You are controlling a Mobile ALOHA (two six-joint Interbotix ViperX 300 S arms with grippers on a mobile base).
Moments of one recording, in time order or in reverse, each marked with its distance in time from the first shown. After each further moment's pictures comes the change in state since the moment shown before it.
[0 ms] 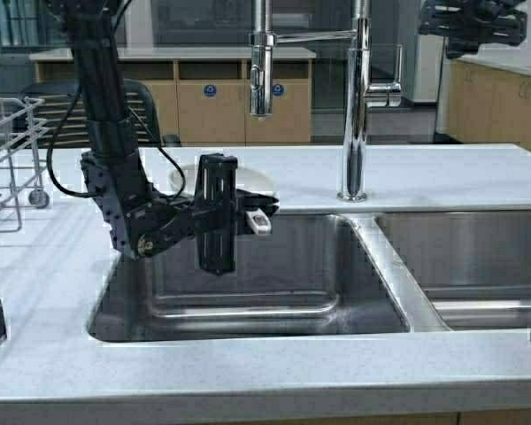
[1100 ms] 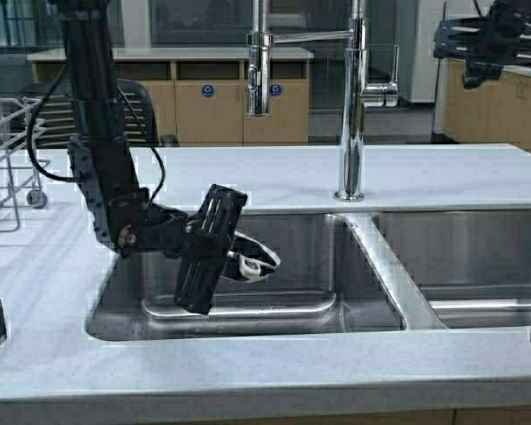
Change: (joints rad) left arm -0.040 -0.129 0.164 0.071 0.400 0.035; right arm 0.003 -0.199 0.353 0.000 -0.023 0.003
